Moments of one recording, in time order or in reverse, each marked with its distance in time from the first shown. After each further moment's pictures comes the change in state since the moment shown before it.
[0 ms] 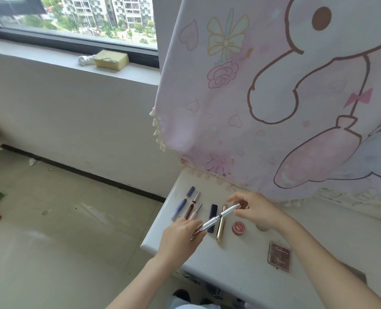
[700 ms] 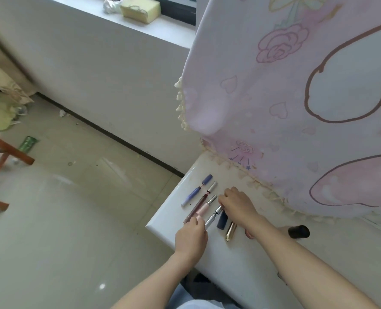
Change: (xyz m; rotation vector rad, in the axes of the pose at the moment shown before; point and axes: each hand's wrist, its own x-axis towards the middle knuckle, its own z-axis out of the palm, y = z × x) left_hand 0.012 -0.030 0.091 0.252 -0.221 -0.505; right_hand 0.108 0.045 0.086 -0.765 -0.148 -0.210
